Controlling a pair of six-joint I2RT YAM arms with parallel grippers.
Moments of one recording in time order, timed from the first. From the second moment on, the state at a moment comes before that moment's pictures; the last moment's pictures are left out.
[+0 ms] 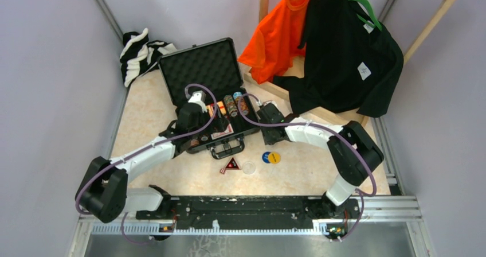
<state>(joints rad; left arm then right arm) -0.54 1.26 0.62 0.12 -0.09 -0.58 0.71 1.64 0.93 -0.37 0.22 0.35</state>
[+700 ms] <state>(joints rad) -0.54 1.46 0.79 0.16 0.46 -0.69 0.73 1.52 0.93 -0.44 0.22 0.32</state>
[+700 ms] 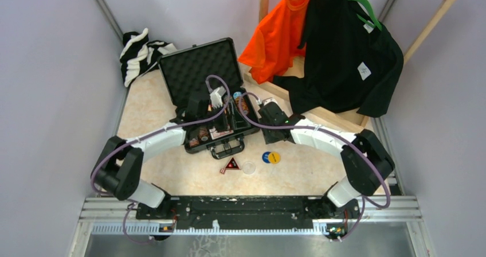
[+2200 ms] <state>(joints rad) -0.55 1.86 0.90 0.54 0.95 -1.08 0.84 1.37 1.02 -0.52 0.23 0.29</state>
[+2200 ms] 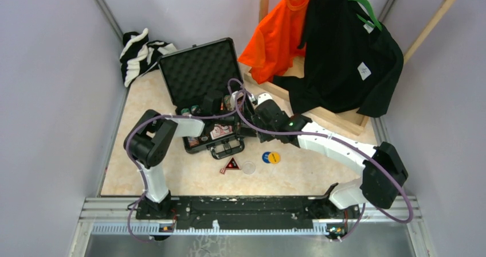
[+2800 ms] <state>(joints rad) -0.57 1.91 0.92 0.66 1.00 -1.16 0.85 1.37 1.02 -0.52 0.23 0.29</state>
